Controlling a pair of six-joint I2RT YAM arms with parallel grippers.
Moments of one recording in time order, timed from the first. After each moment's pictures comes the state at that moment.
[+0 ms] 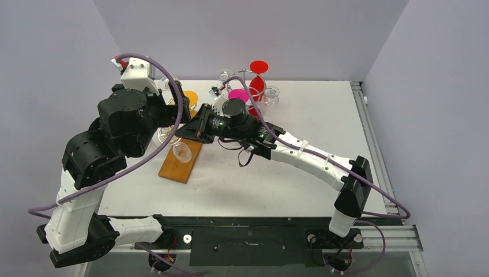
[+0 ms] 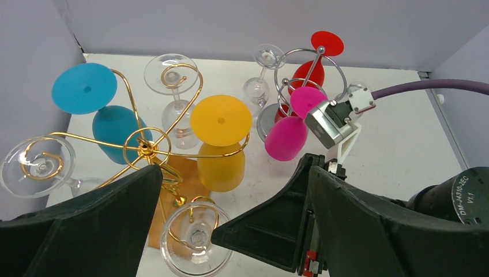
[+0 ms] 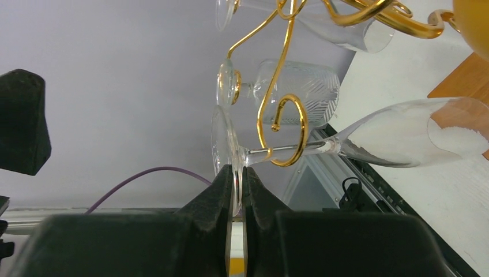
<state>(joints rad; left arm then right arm) -0.83 1.18 2.00 -1.11 -0.71 -0.36 1.02 1.73 1.64 -0.09 -0.25 1.22</state>
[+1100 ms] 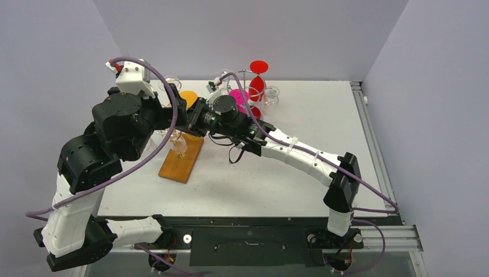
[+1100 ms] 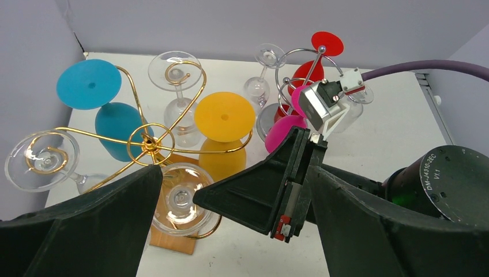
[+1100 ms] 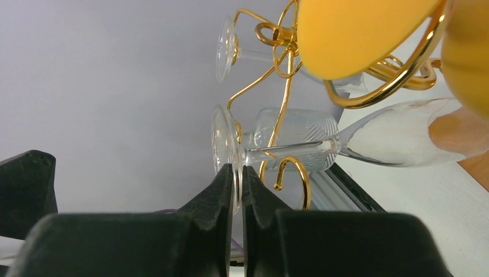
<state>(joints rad) -0.83 1.15 1.98 -1.11 -0.71 -0.36 1.03 1.83 1.78 -0.09 -0.14 1.24</state>
